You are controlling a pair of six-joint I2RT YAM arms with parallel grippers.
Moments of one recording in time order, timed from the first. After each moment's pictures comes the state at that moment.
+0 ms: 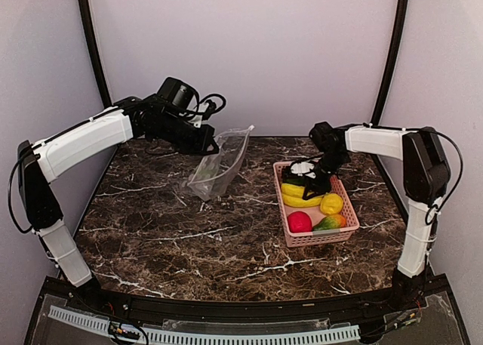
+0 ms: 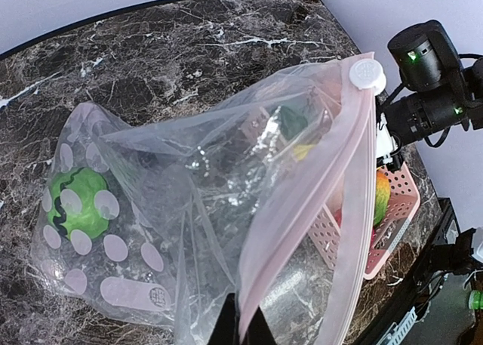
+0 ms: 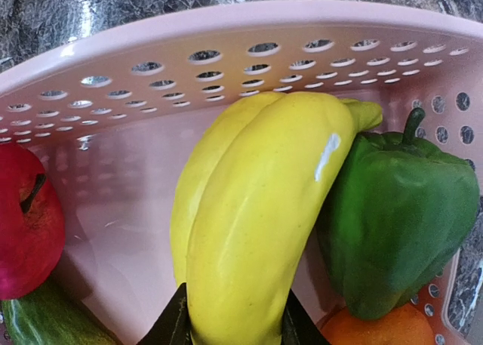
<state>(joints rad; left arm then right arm) -0.67 1.72 1.68 -0.75 0.19 -0.35 0.42 1.97 1.50 -0.88 -0.29 -1.06</state>
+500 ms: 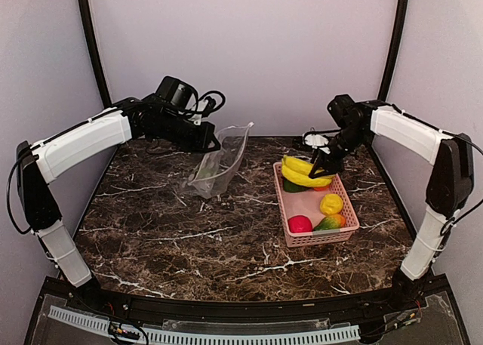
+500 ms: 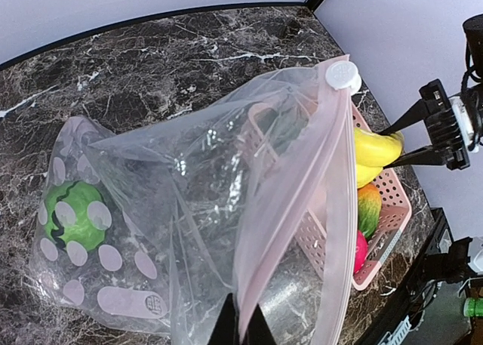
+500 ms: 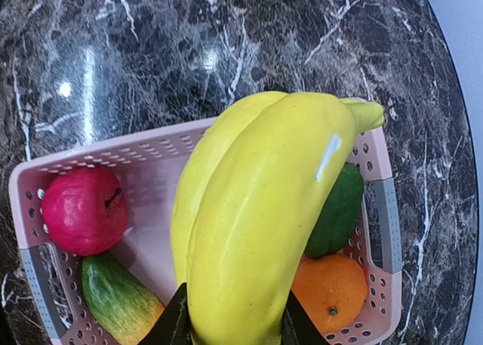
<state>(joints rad) -0.67 1.70 1.66 -0.70 0.19 -0.36 0.38 1.76 1.58 -1.04 -0.40 -1.03</state>
